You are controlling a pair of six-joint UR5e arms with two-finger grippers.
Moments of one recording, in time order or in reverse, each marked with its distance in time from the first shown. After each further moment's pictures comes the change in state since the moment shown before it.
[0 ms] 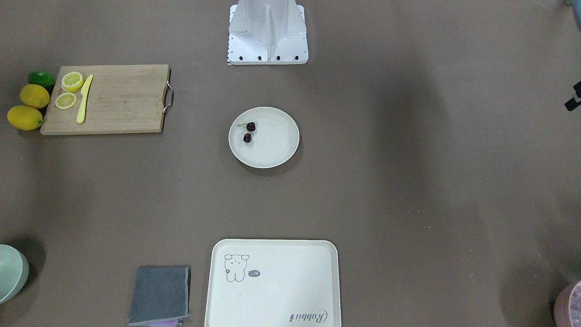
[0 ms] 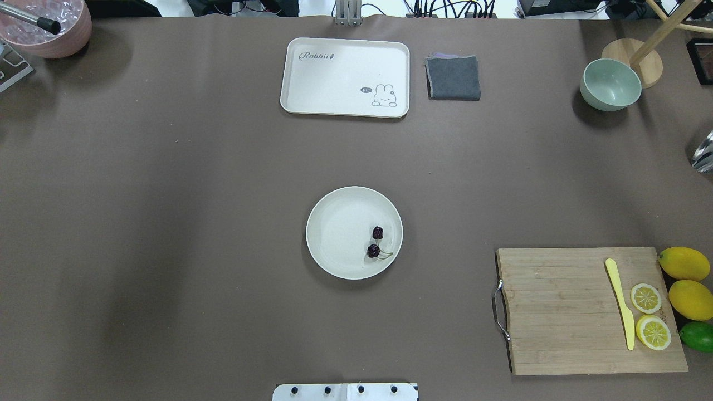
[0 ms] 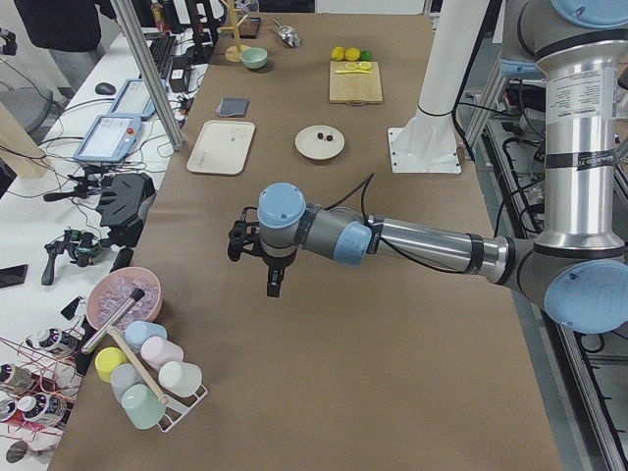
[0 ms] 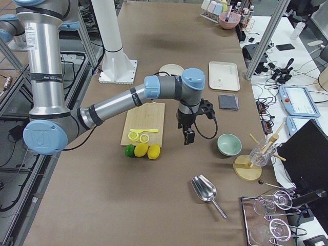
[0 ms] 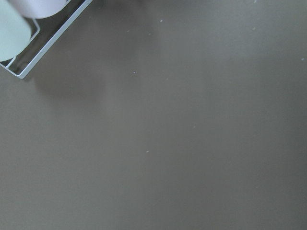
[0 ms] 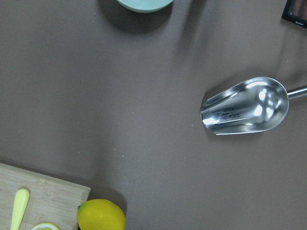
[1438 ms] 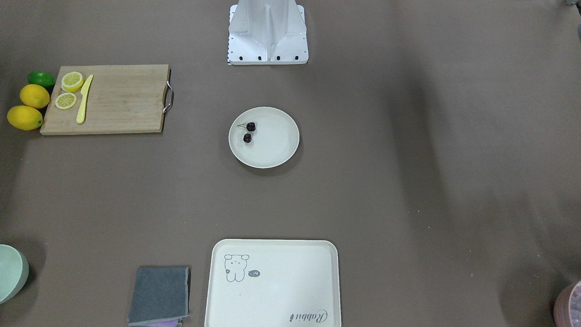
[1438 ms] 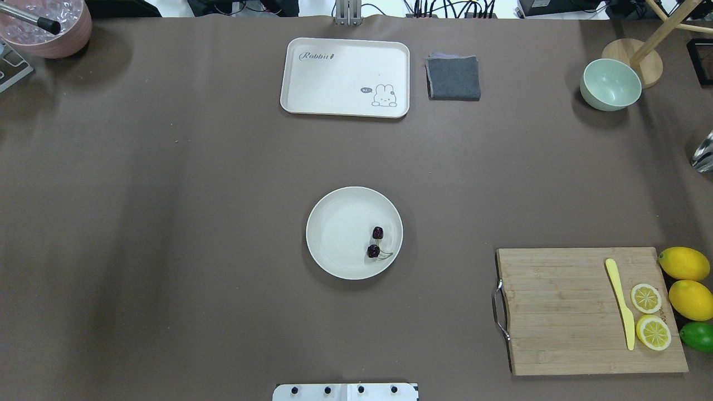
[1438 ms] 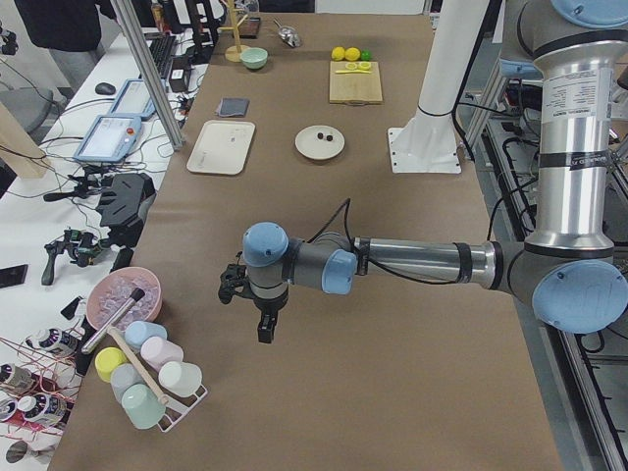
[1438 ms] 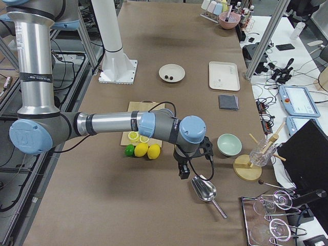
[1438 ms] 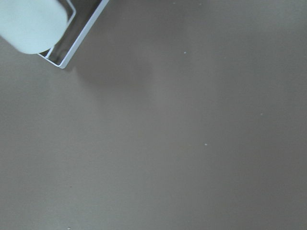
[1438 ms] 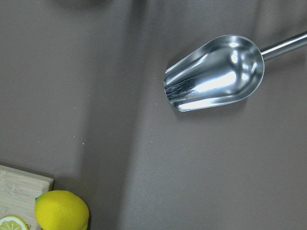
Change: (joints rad) left arm -0.039 -0.011 0.194 0.005 0.146 0.218; right arm 0.143 0.002 -0.287 0.099 0.136 -0.149
